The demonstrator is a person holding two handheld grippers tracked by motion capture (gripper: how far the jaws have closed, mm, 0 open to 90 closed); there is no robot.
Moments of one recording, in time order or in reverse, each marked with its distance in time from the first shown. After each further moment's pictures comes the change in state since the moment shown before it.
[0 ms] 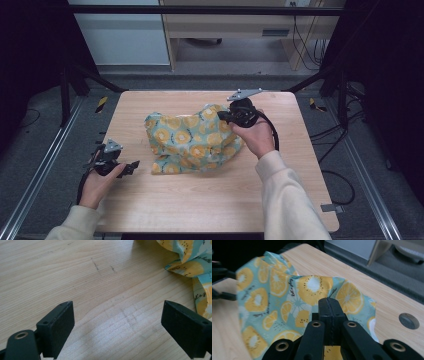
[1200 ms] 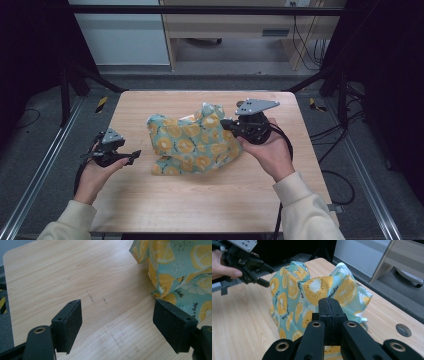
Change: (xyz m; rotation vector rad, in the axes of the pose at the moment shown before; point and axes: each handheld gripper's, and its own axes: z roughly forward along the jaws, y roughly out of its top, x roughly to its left) left arm -0.008 0.044 -0.027 -0.058 -0.032 0.066; right arm 0.045 -0.001 -0.072 -0.071 0.030 -0.113
